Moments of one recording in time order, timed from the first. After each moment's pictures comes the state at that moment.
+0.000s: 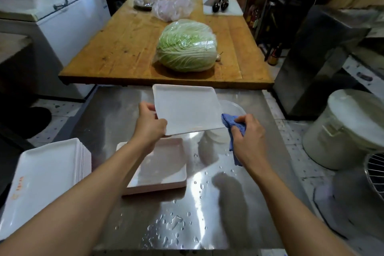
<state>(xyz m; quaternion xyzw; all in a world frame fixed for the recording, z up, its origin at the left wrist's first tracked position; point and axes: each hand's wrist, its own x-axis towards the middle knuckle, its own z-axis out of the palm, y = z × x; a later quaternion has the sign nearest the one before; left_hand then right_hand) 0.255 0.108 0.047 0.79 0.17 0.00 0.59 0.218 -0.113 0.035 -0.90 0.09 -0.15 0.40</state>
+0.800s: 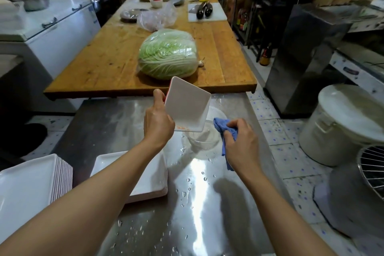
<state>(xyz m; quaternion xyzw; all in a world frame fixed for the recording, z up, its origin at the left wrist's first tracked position) 0.271 0.019 0.062 0.92 0.01 0.18 0.33 0.212 -0.162 0.041 -0.89 0.10 -0.16 0.42</state>
